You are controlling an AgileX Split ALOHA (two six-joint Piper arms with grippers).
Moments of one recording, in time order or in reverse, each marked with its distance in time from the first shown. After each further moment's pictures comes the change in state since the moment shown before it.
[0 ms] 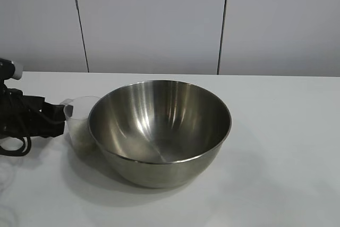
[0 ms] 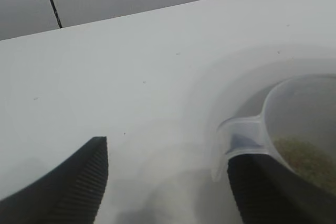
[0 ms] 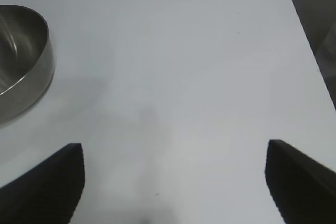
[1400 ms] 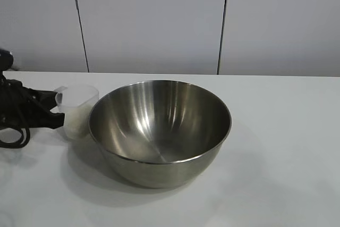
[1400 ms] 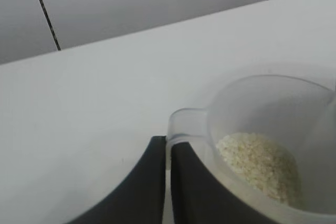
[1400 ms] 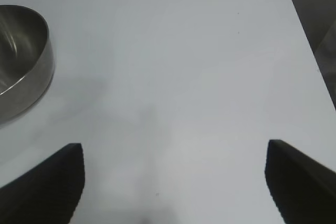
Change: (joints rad) left arm 0.000 -0.094 0.000 0.030 0.014 0.004; right arm 0.000 0.000 0.000 0.000 0.000 0.000
